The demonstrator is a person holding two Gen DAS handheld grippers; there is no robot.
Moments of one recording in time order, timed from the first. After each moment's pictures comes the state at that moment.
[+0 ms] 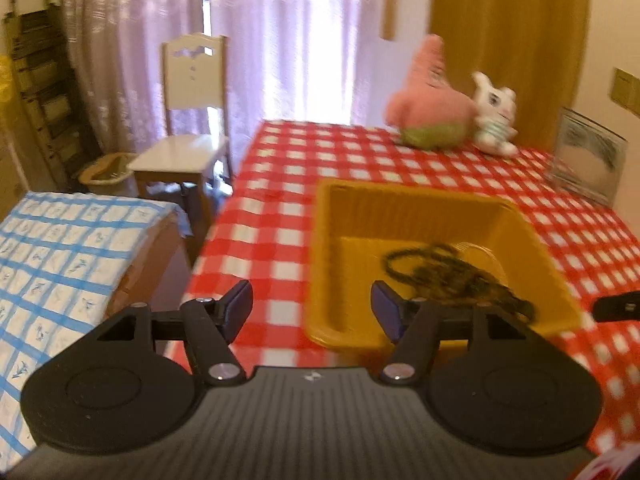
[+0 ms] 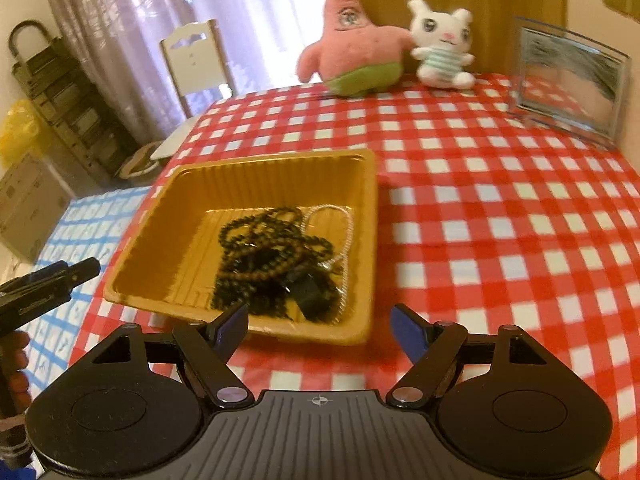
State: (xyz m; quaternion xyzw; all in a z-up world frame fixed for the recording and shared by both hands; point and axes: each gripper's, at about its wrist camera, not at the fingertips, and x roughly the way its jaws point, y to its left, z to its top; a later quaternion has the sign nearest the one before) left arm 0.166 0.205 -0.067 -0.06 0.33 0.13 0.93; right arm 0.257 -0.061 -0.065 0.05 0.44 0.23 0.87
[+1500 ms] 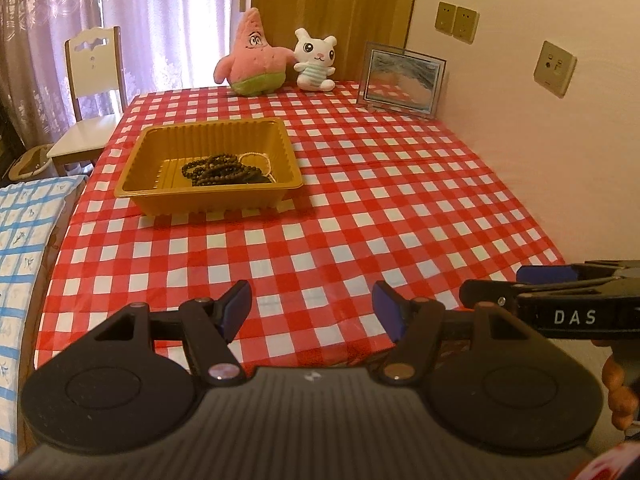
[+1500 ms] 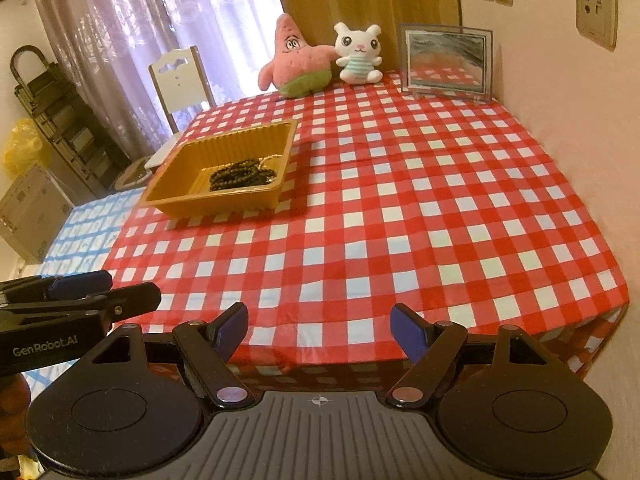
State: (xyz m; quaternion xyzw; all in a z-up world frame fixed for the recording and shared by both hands) left arm -0.001 -0.026 -0.001 -0.04 0.38 0.00 0.92; right arm 0.044 -0.216 -0.011 0.06 0.42 0.20 0.88
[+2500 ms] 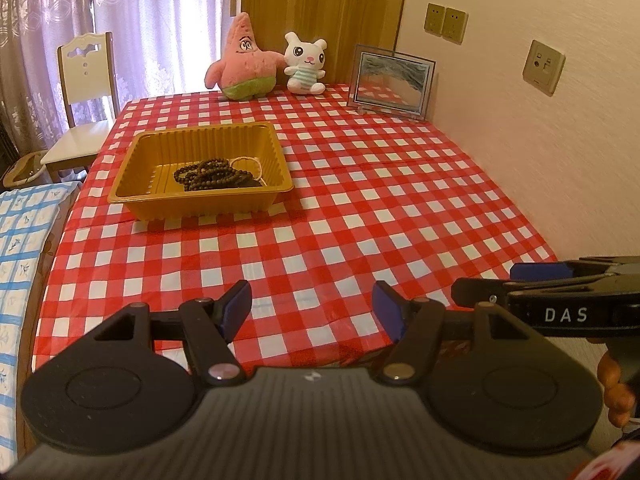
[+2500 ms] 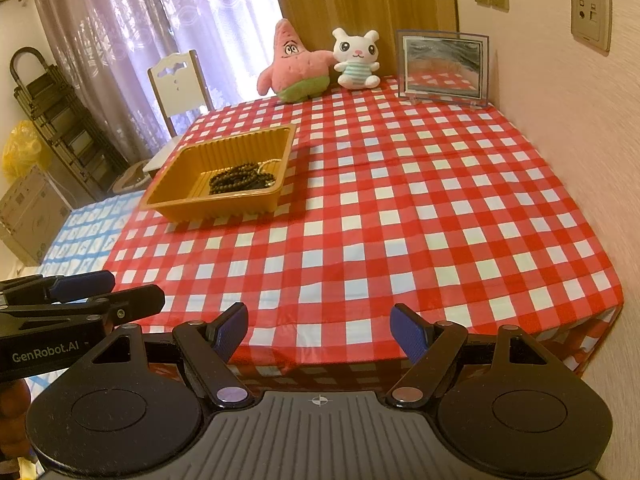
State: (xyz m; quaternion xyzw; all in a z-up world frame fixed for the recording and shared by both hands) left arm -0.004 -0.028 0.002 -0.04 0.37 -0.02 0.93; right arm 0.044 -0.219 -0.008 0.06 0.41 0.20 0.89
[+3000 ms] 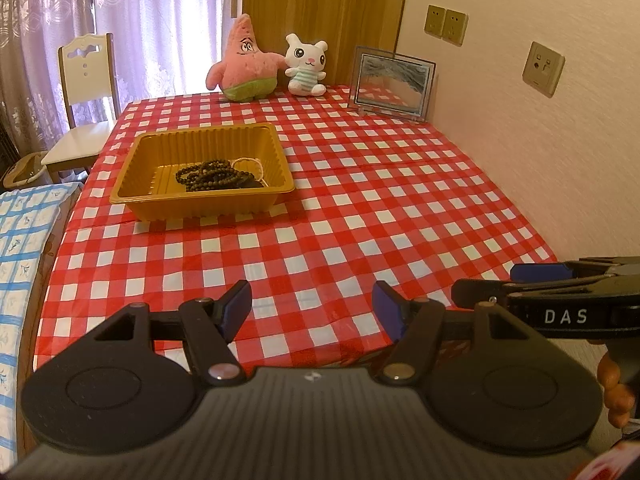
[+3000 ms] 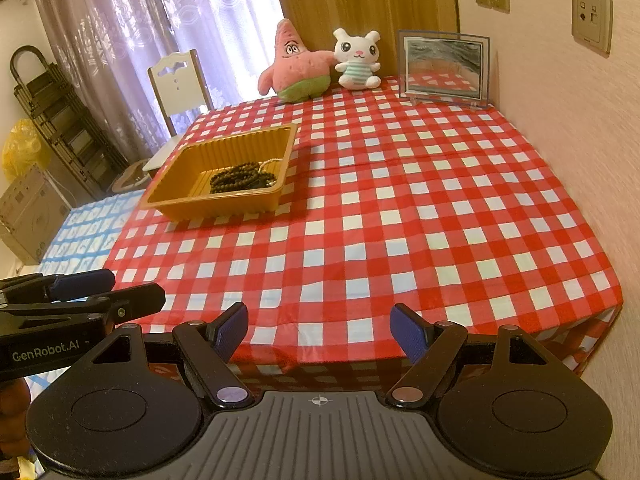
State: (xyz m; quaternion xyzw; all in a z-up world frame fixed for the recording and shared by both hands) left arm -0.004 -0.028 0.002 -0.04 0.37 -0.01 0.93; right arm 0.043 -0.218 -0.008 0.06 0.41 0.20 0.89
